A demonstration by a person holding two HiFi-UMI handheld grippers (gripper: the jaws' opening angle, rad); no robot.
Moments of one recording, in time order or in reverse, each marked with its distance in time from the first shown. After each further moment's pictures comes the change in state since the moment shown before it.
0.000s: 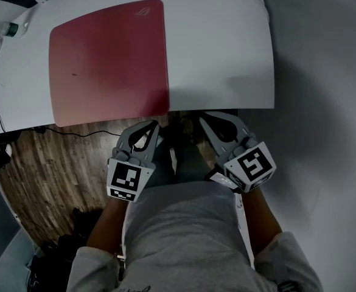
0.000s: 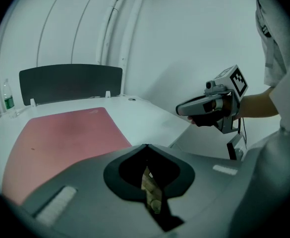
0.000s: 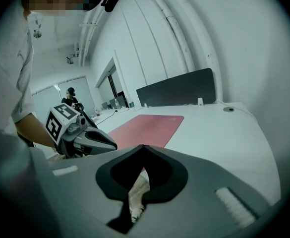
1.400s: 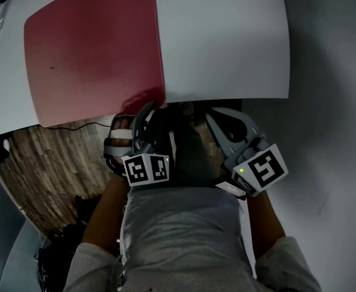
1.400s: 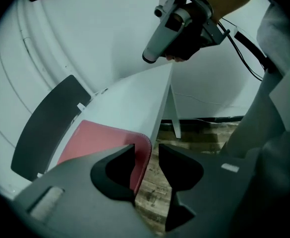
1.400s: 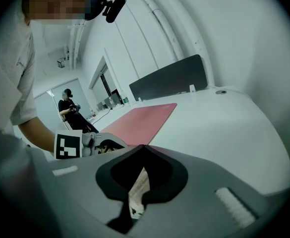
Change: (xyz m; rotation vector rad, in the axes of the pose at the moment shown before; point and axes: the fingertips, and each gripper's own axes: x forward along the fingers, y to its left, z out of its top) left arm 0.074 0.004 -0.078 0.754 0.283 0.104; right arm 0.012 -0.020 -0.053 0.092 0.032 -0.009
